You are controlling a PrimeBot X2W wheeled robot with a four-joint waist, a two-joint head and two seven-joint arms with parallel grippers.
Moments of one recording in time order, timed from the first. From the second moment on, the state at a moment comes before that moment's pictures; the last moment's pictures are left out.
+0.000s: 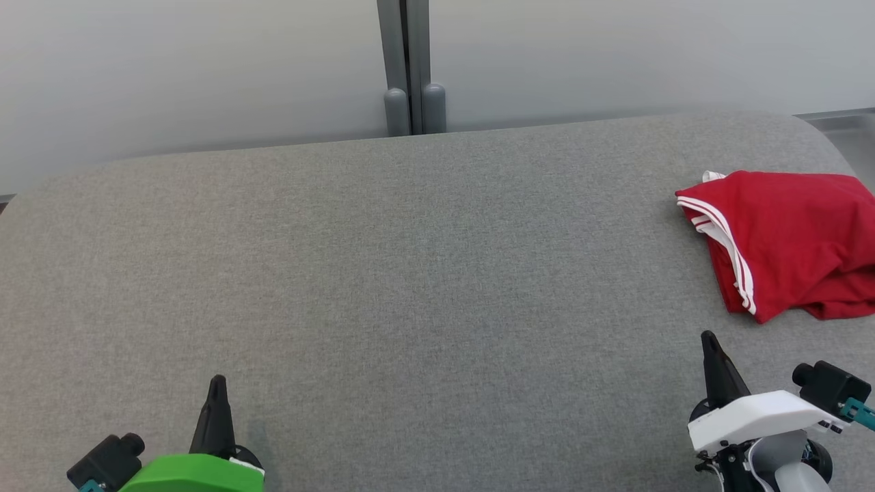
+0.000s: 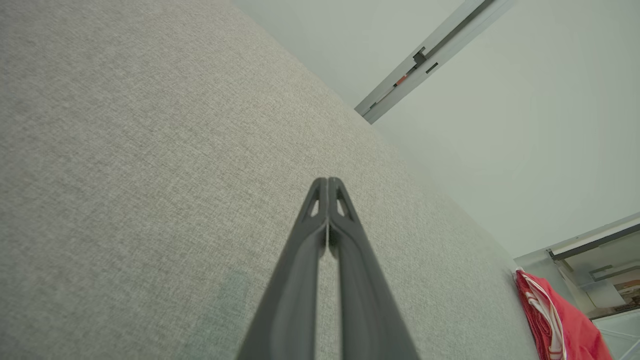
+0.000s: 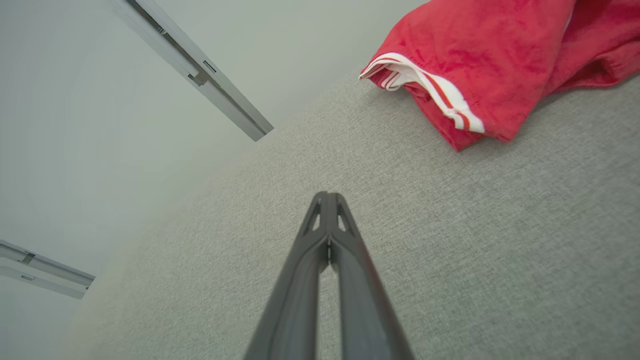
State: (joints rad) left arm 0.03 0.05 -0.03 0.26 -0.84 -0.11 -0.13; right arm -0.08 -0.04 -0.05 0.33 0.69 0.13 -0.12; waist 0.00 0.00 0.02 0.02
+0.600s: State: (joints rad) left arm -0.01 0.05 0.00 0.26 -1.04 -0.12 -0.07; right arm -0.09 -0.04 -0.07 0.31 0.93 0.13 -0.06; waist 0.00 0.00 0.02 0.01
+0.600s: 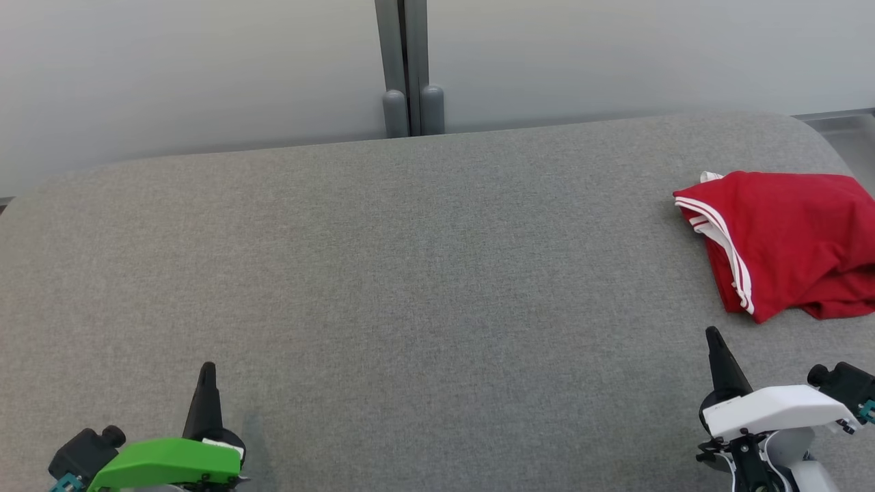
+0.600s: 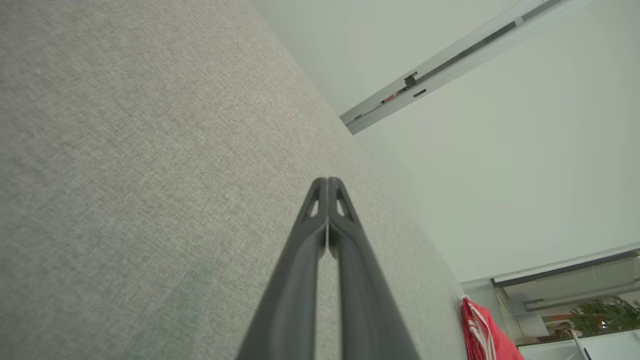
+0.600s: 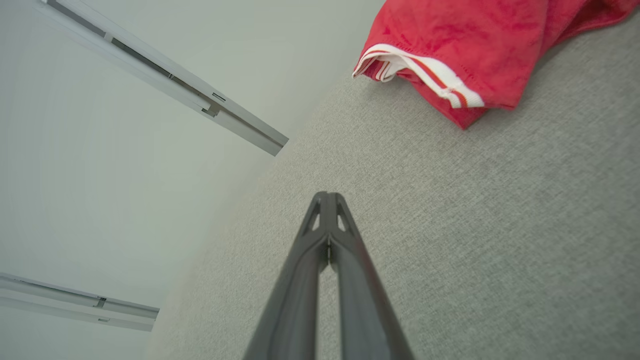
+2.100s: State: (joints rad) left arm -0.07 0.05 0.07 0.25 -1.43 -0.12 0.04; right arm -0.10 -0.05 -0.10 0.27 1.39 0.13 0.06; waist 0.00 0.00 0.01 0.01
